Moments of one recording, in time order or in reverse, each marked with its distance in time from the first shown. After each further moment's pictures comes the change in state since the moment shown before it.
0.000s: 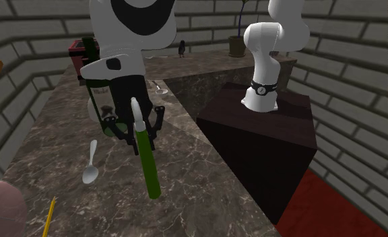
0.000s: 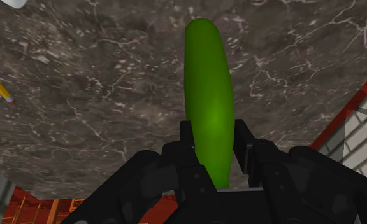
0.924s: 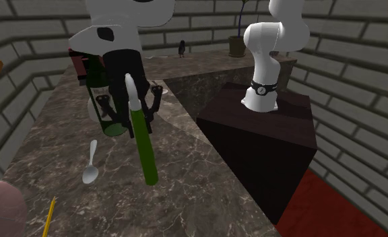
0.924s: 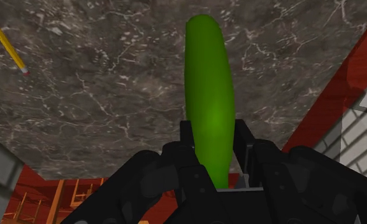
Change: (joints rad) arm 0.026 -0.070 -0.040 0.029 -0.074 -0.058 0.077
